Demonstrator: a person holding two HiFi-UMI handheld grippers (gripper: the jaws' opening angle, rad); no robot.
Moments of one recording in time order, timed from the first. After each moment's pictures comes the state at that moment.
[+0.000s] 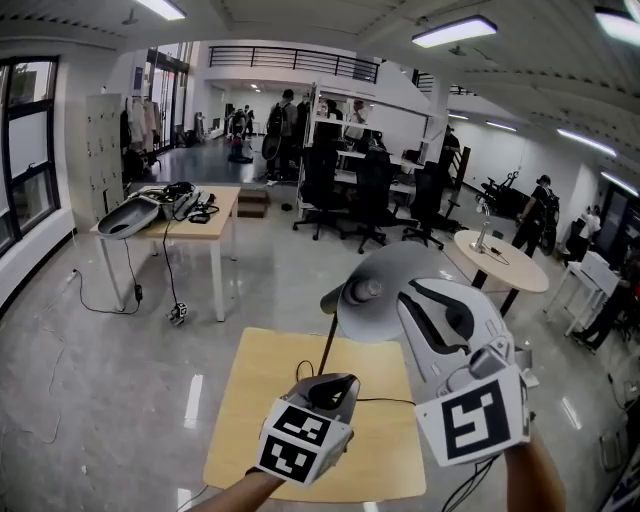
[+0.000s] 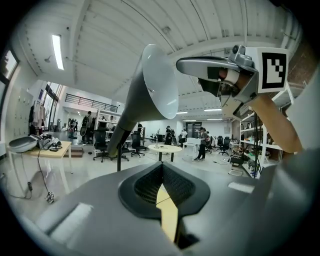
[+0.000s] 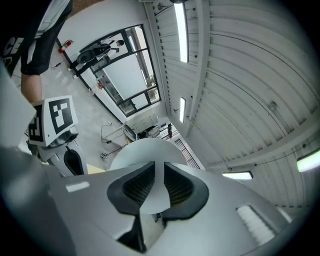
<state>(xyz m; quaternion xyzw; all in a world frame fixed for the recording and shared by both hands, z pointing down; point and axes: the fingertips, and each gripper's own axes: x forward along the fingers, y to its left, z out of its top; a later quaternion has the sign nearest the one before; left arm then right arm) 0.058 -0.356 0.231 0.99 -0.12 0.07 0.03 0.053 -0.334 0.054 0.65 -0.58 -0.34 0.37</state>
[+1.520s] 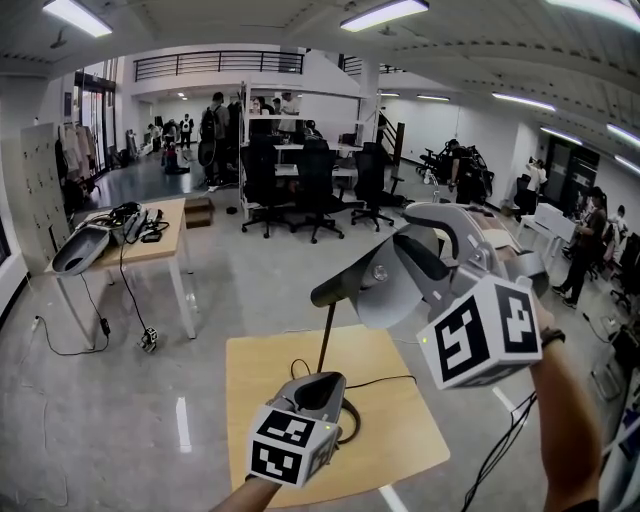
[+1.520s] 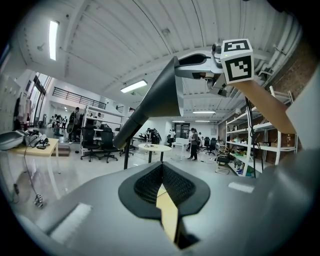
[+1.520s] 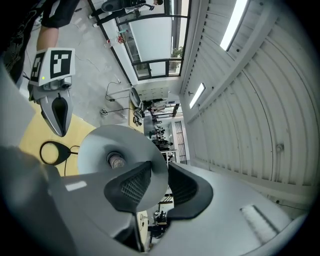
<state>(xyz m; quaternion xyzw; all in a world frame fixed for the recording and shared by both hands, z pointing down) -0.058 -0.513 0.279 1.00 -0.04 0.07 0.03 -0.016 -0.504 0.053 0.62 -0.41 -0.36 0.56</state>
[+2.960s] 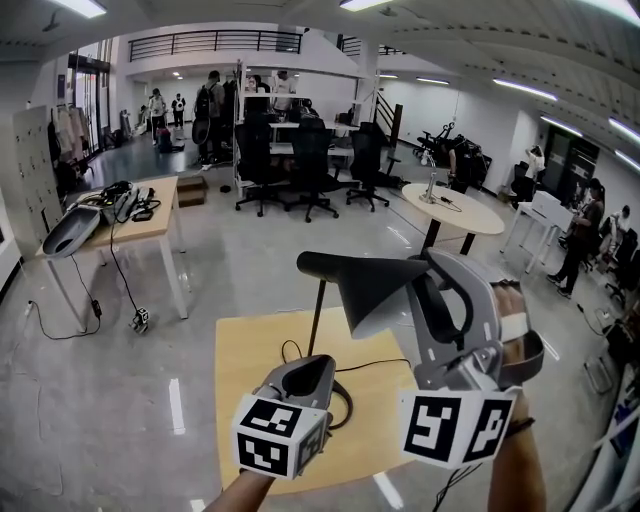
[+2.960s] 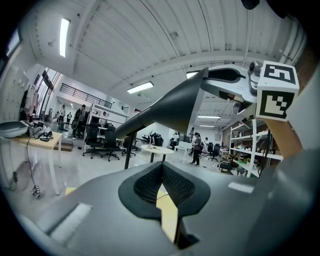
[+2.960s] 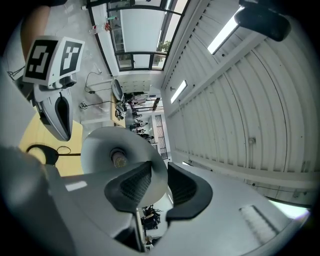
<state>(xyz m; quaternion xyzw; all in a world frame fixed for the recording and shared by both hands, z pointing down) -0.020 -0.535 0.311 0.99 -0.06 0.05 0.07 0.003 -0.472 0.124 0.71 -0.31 -0.38 0.51</state>
